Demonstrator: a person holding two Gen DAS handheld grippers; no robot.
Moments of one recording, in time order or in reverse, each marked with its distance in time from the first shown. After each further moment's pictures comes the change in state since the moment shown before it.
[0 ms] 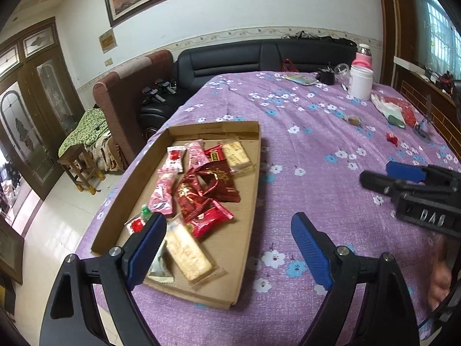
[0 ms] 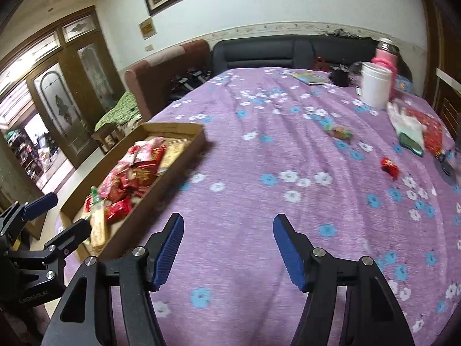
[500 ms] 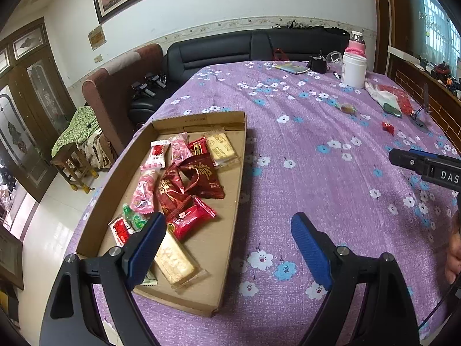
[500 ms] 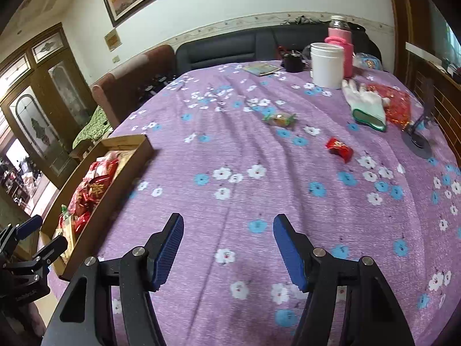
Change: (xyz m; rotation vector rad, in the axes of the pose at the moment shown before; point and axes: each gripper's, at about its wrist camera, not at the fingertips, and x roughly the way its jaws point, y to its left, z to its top) left arm 0.018 -0.015 0.001 0.026 0.045 -0.032; right arm -0.009 -0.069 -0.002 0.122 0.012 -0.092
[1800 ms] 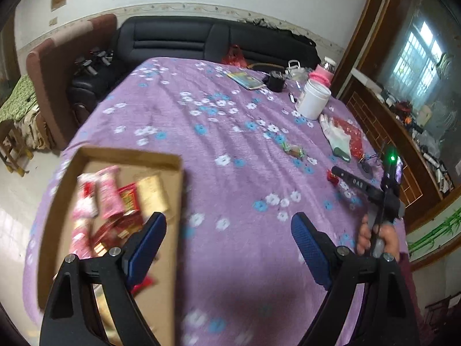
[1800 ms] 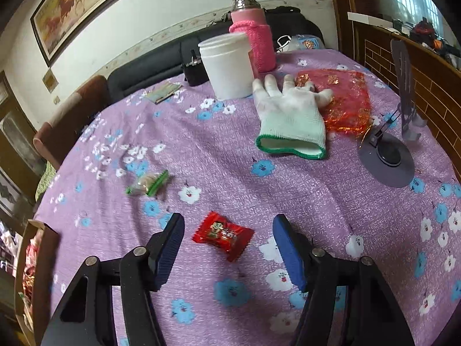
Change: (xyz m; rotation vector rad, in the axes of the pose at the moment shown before) left arm 0.041 -0.008 0.122 -0.095 0.112 -0.386; right arm 0.077 -0.146 0.075 0.243 -0.023 -0.166
